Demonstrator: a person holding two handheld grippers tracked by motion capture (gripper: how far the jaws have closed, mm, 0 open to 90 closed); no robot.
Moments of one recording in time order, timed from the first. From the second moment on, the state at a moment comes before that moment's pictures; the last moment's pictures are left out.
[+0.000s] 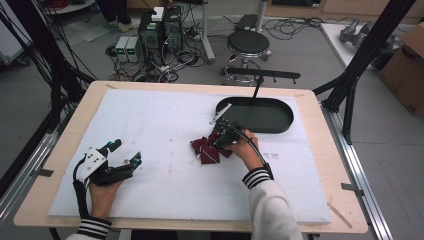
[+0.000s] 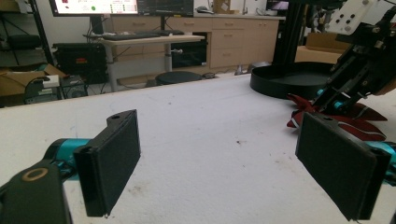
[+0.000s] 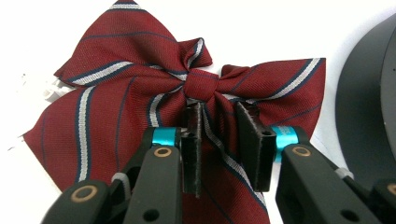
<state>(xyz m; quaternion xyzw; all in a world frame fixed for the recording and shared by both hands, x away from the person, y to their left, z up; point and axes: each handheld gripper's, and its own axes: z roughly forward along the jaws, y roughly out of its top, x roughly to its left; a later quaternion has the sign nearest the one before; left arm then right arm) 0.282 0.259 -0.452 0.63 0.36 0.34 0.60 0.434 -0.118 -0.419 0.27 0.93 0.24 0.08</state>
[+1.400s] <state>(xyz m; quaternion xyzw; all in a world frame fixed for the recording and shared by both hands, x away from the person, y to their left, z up) 0.282 0.258 -0.452 0.63 0.36 0.34 0.60 0.410 -0.127 -0.371 0.26 0.89 0.35 0.15</state>
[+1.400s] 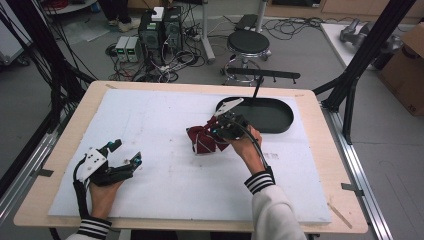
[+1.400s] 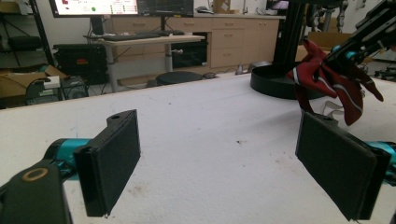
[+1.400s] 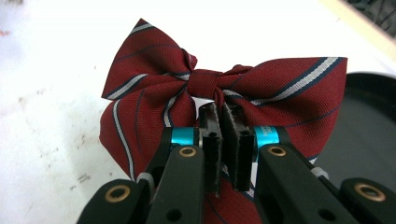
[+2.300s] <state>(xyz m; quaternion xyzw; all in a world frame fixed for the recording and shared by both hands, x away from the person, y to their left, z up) 0.281 0.257 -0.452 0.63 0.36 0.34 0.60 0.395 -0.176 -0.329 0.30 0.80 0.46 0.25</state>
